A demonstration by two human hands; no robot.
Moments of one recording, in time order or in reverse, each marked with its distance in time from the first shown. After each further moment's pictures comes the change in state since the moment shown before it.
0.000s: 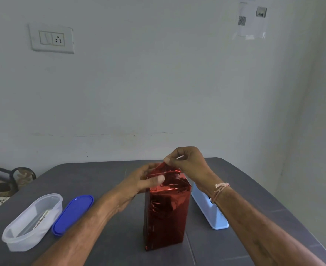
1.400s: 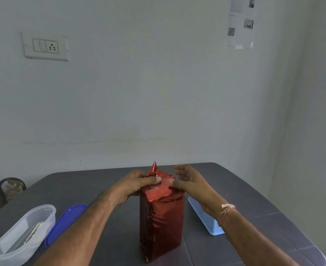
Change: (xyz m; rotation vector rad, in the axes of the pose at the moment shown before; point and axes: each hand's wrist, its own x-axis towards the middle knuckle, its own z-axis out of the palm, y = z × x) left_hand 0.036 -0.003 -0.014 0.025 0.072 -0.212; right_hand -0.022 0.050 -0.007 0.027 -0.034 0.185
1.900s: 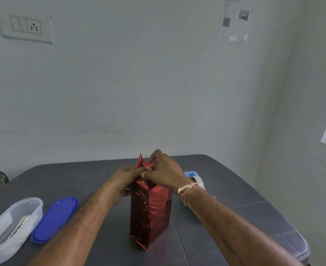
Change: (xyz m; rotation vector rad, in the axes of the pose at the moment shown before) left_hand 0.004 -0.019 0.007 -0.183 0.205 -0.074; right_hand 0.015 -0.046 0.057 -0.685 0.035 -0.085
